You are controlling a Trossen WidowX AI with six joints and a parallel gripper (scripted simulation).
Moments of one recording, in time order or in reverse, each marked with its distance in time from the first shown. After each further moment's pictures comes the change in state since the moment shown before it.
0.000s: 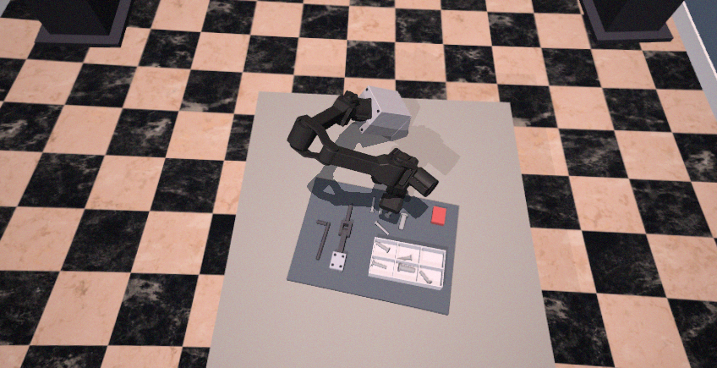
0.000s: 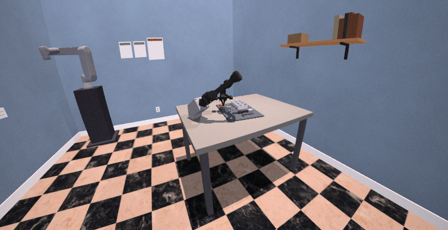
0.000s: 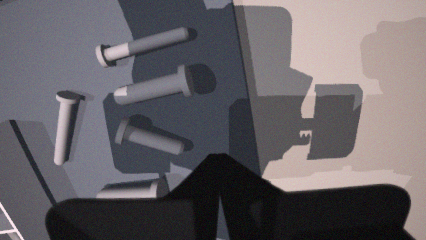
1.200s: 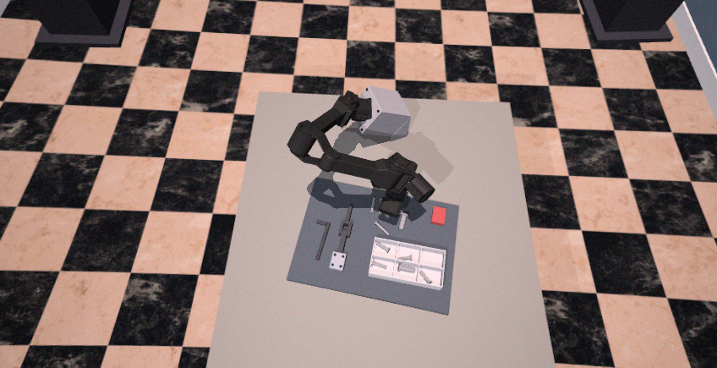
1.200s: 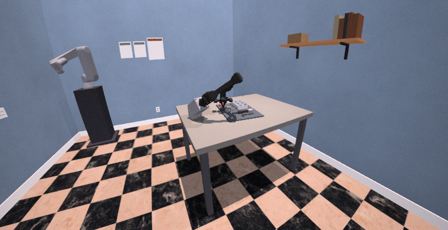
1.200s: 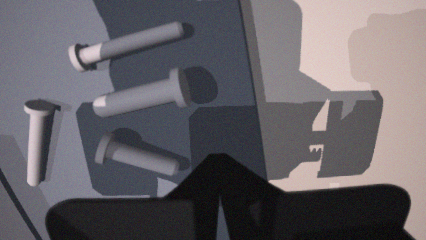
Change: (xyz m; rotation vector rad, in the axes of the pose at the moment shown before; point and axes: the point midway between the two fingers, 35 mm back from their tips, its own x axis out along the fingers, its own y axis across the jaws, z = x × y) arm 0.027 0.000 0.000 0.001 -0.004 -0.001
